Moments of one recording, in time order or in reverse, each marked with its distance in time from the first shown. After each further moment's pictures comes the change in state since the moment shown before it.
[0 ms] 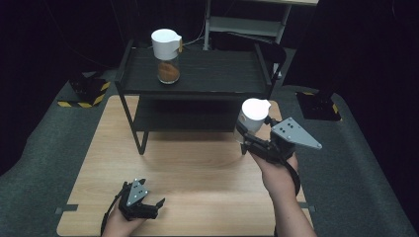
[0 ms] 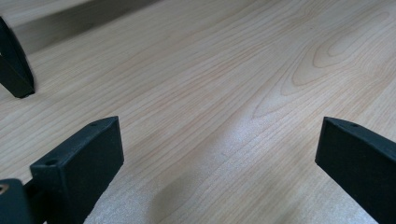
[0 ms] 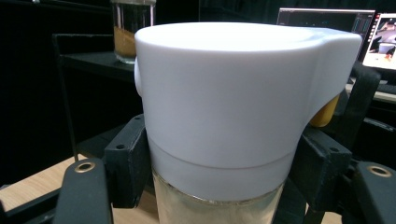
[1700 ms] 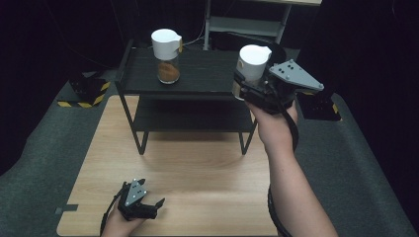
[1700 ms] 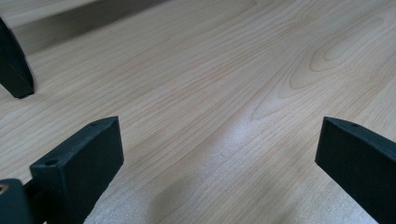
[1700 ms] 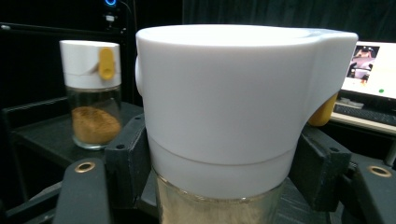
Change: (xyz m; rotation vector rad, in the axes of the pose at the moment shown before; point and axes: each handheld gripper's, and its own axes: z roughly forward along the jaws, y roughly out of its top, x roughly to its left) left arm 0.003 -0.002 -0.001 -0.011 -0.010 -0.009; right arm -0.011 0.086 0.059 -0.033 -0.066 -0.009
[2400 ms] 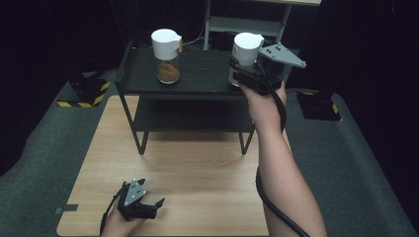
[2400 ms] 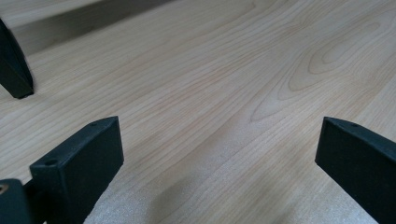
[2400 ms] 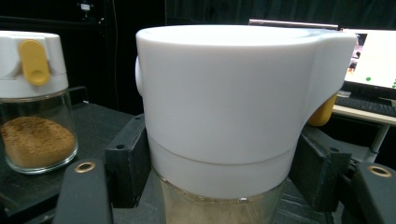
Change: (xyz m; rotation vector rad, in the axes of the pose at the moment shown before) left arm 0.002 -0.002 -0.001 -0.011 -0.008 -0.012; right arm -0.007 0.007 0.052 0.041 -0.054 0.014
